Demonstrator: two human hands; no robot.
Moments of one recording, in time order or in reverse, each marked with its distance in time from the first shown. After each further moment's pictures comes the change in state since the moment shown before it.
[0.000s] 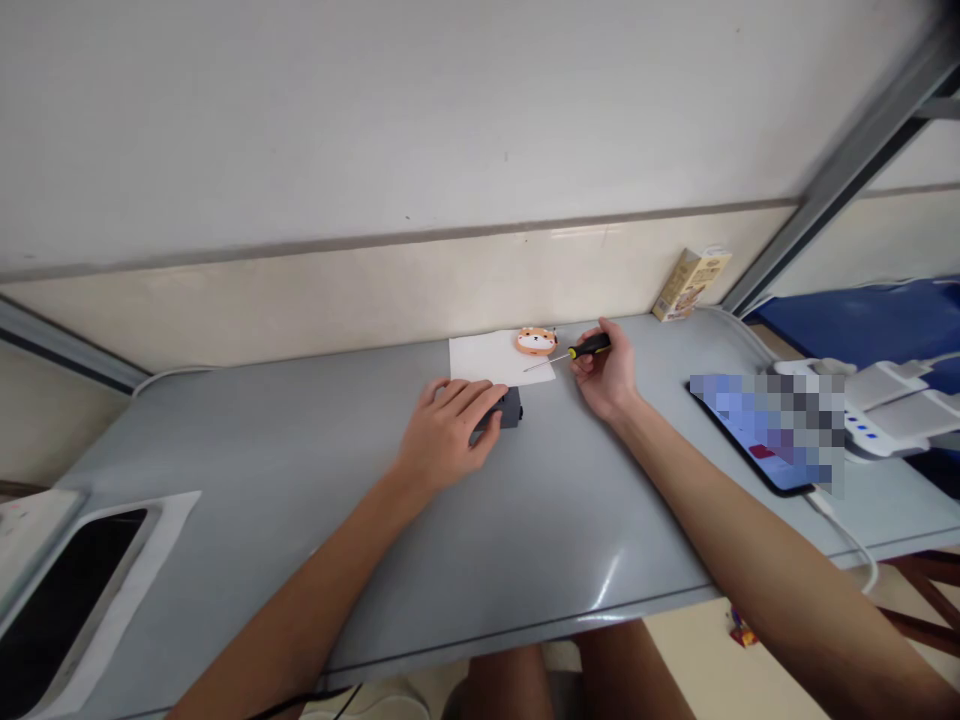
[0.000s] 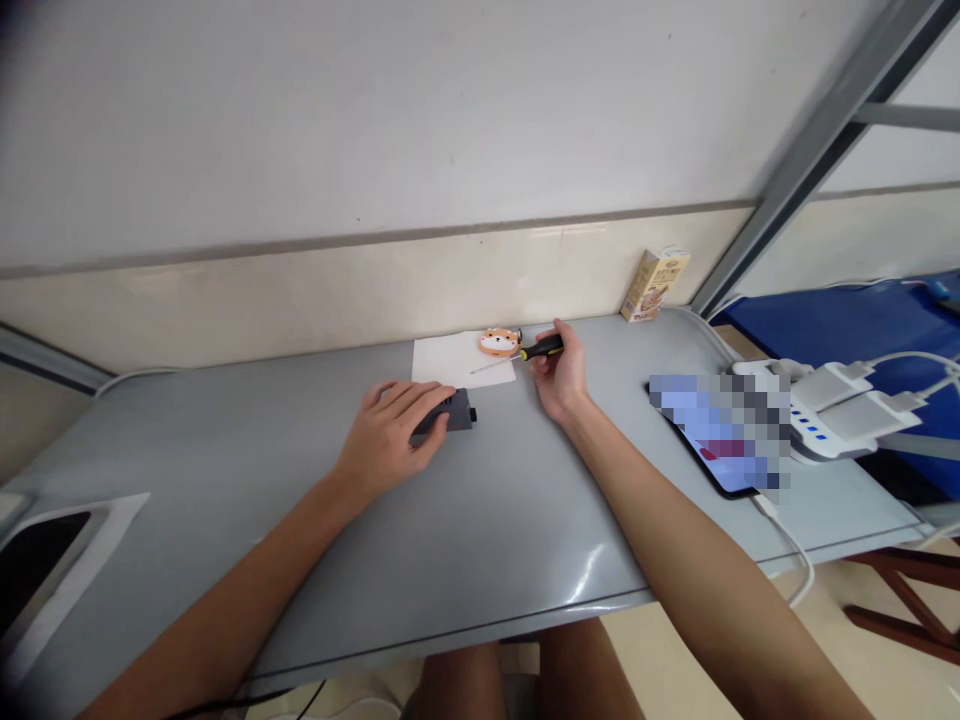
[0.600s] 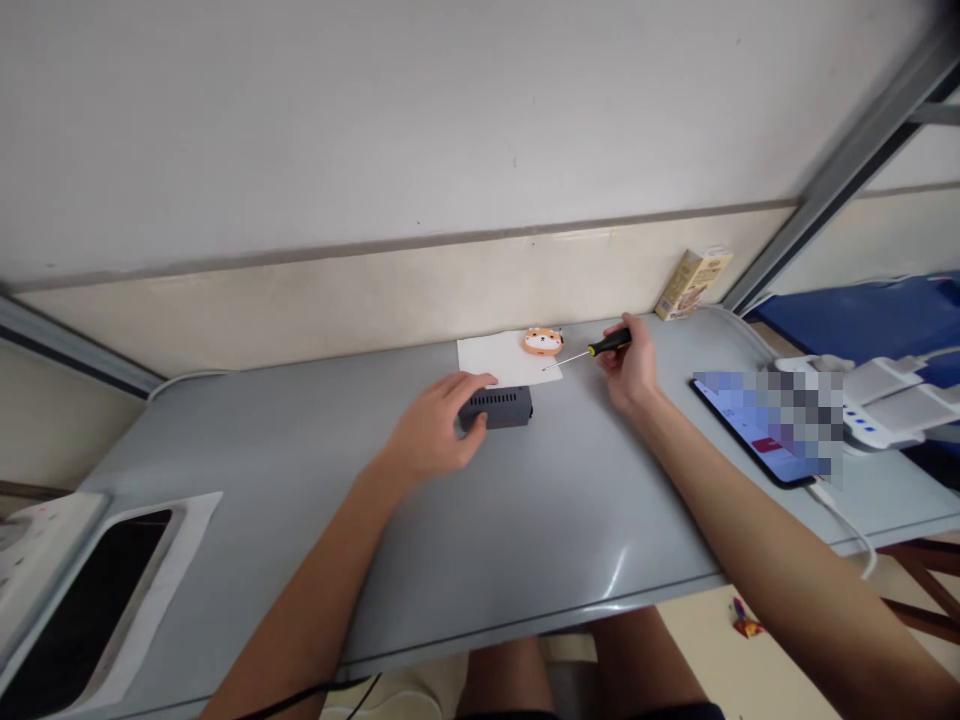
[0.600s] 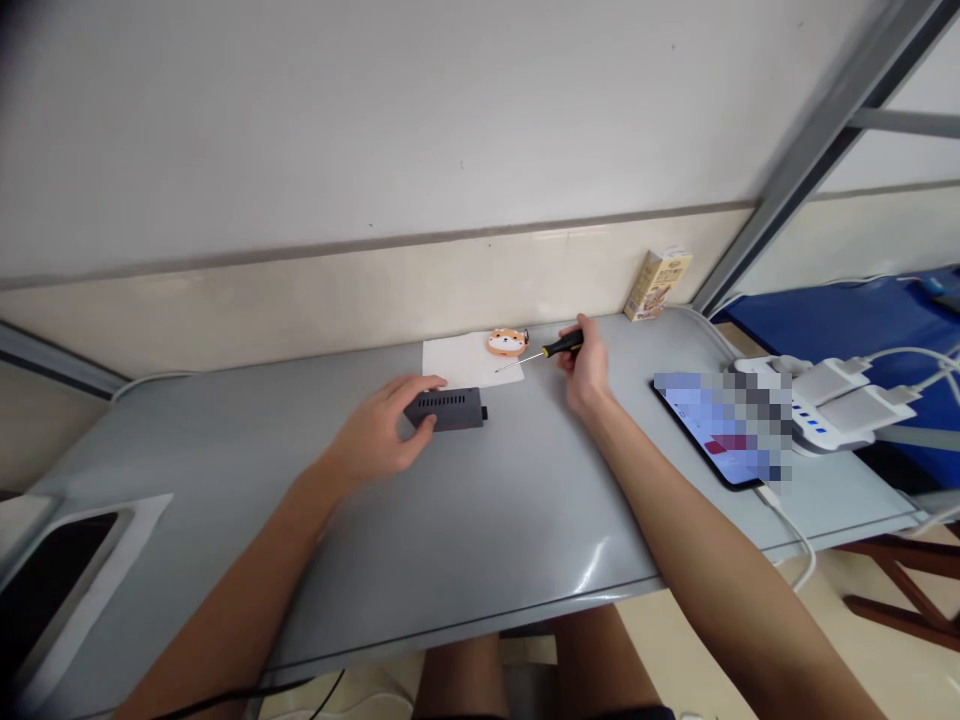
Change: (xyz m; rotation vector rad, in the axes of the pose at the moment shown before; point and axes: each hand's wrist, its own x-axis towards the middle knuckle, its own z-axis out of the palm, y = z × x) left_hand -0.003 -0.026 -0.028 -0.286 -0.199 -0.144; right_hand 0.007 -0.013 -0.009 -0.176 0.147 -0.201
